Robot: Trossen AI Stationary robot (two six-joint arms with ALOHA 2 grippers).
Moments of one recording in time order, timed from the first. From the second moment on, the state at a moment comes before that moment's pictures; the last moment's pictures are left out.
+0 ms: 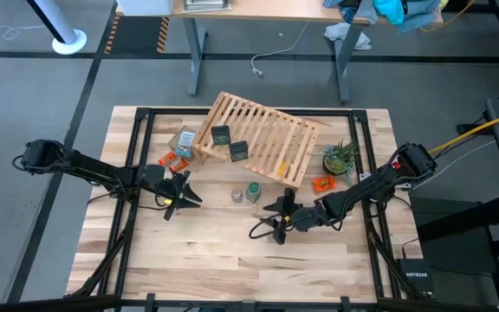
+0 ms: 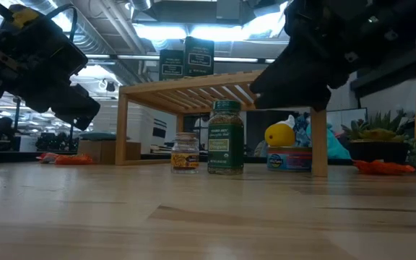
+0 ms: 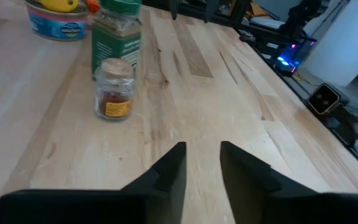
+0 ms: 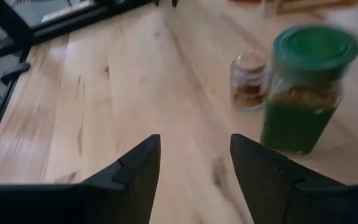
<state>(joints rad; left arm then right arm) -0.01 0.96 0.01 0.64 0.25 -0.20 0.42 1.64 0.71 0.39 0.49 0.57</state>
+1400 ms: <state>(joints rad) -0.15 0.96 0.01 0.40 0.11 -0.16 0.46 1.91 1.27 -0.46 0.73 0.92</state>
